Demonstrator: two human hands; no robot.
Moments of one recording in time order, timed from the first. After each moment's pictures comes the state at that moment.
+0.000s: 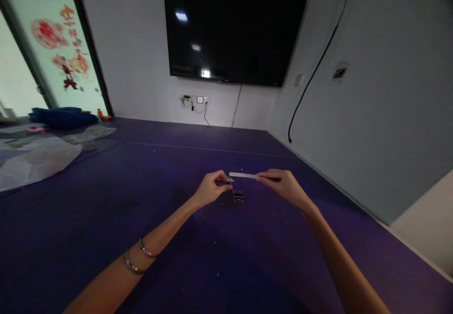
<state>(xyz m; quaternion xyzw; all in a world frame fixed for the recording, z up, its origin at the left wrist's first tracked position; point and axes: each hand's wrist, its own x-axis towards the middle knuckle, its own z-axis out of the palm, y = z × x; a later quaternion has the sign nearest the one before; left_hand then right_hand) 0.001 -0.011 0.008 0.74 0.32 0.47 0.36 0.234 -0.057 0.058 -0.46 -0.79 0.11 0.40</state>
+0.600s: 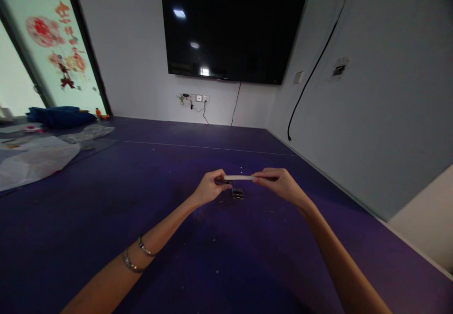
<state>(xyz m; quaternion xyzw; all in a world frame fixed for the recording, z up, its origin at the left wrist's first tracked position) 0.000 -0.010 0.002 0.75 0.30 0.46 0.37 0.233 -0.058 0.058 -0.44 -0.80 0.14 0.38</state>
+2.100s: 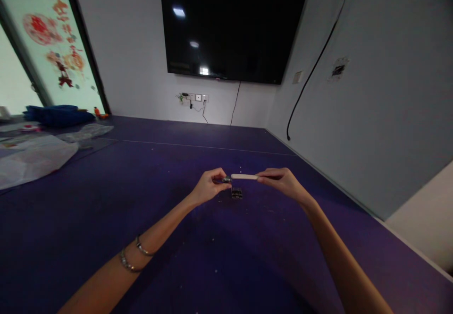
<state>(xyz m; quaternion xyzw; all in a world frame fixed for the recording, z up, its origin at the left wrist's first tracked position) -0.001 -0.018 0.013 0.74 0.30 0.46 0.38 0.244 -0.052 0.055 -0.43 -0.79 0.20 0.38</state>
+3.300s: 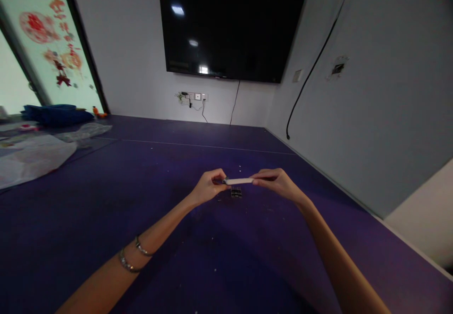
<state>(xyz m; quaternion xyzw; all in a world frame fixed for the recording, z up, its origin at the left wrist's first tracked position) 0.001 -0.019 0.011 0.74 0.29 0.45 0.40 0.244 -0.045 0.047 -0.41 -0.80 0.24 0.37</state>
